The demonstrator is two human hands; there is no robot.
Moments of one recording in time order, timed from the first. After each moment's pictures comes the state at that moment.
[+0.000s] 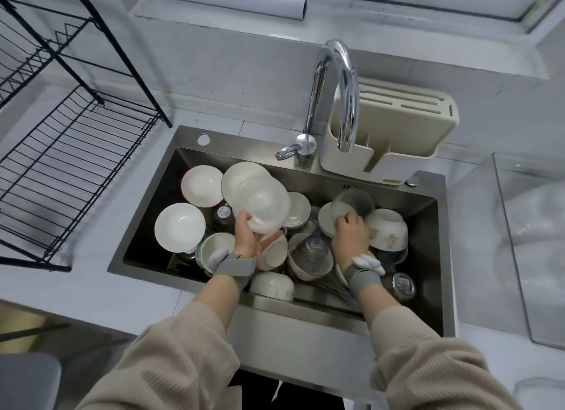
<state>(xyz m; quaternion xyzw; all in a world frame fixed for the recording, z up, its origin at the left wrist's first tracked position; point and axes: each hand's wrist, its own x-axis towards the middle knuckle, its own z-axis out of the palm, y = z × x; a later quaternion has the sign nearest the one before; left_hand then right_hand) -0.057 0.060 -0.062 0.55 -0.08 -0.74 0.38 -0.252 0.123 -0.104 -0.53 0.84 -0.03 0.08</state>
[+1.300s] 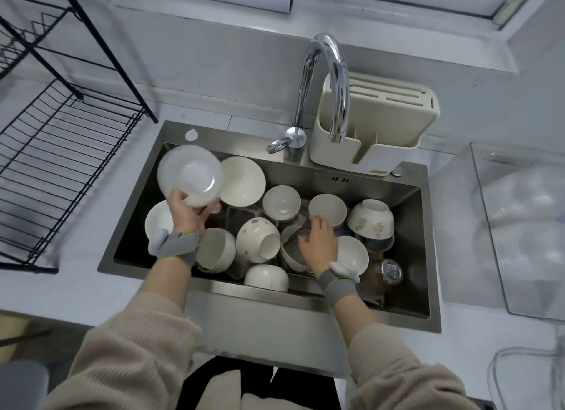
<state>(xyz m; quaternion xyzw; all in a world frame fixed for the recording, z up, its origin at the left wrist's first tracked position) 0.021 0.009 -0.035 0.57 -0.08 -0.65 0.50 -0.196 0.139 -0.099 -0.47 0.85 -0.08 0.24</state>
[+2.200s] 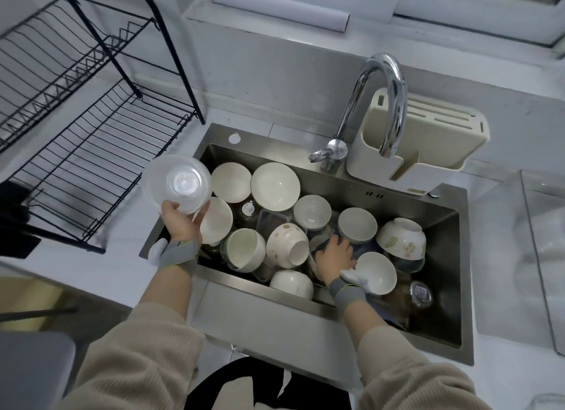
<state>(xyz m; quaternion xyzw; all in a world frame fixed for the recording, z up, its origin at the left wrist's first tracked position) 0.097 0.020 -0.028 0.54 -0.03 -0.55 0.64 -0.161 0.127 -0.115 -0.40 0.88 0.01 0.27</state>
